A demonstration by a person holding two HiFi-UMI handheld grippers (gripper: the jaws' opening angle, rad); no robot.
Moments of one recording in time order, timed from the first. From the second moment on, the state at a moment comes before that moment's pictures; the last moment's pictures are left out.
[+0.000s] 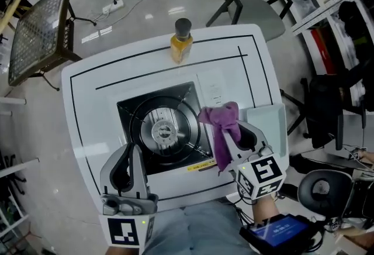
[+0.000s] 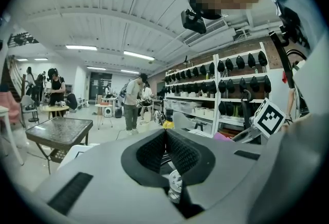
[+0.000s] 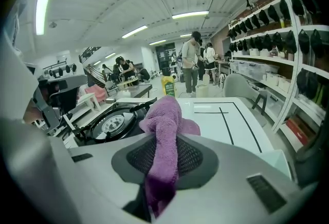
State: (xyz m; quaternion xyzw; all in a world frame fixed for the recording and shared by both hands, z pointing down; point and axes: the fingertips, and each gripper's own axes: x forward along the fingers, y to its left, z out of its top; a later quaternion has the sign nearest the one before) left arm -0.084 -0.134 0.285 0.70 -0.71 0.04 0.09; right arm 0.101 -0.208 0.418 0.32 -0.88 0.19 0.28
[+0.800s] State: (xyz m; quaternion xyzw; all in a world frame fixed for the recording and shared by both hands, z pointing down) left arm -0.123 -0.128 0.301 0.60 -0.79 0.06 0.12; right arm 0.051 -0.284 0.420 0.27 -0.91 0.17 0.28
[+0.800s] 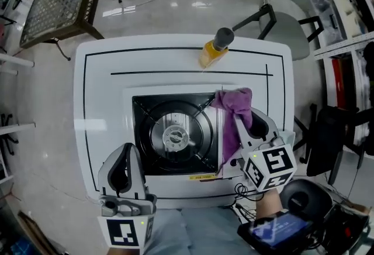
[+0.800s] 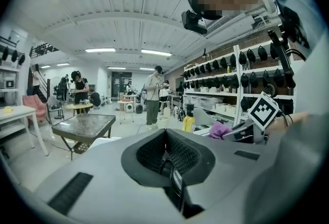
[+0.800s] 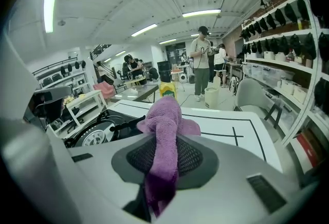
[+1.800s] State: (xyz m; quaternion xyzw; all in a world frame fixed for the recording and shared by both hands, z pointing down) left arm -0.111 -0.096 0.273 0.55 -0.82 0.11 0.11; right arm 0.024 -0.337 0.353 0.29 -0.93 0.10 0.17
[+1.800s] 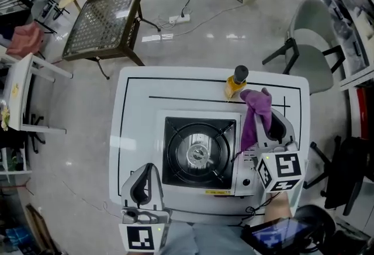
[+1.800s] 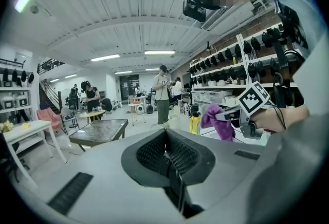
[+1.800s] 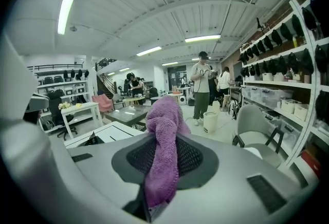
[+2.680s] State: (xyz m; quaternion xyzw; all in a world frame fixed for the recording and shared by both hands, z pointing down) left arm -0.132 -0.092 0.297 0.63 -0.76 0.08 0.12; right arm 0.045 -0.316 0.365 0.30 -0.90 -0.03 0.32
